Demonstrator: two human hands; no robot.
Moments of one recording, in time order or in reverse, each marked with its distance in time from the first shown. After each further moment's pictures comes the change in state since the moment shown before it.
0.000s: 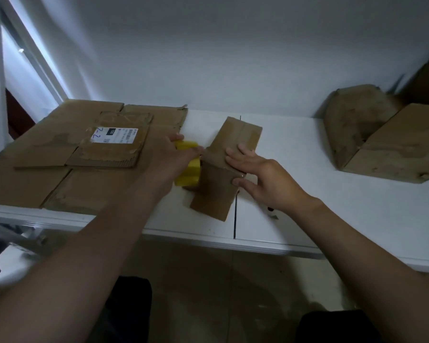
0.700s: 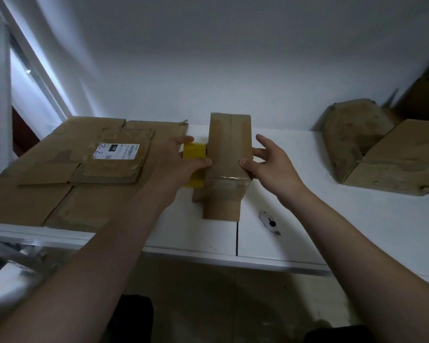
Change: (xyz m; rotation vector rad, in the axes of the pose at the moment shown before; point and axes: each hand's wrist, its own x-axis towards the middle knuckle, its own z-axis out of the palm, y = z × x) left_hand 0.008 0.011 -0.002 -0.071 -0.089 0.127; right_hand 0.039 -0.023 -0.027 0.531 0.265 0.654
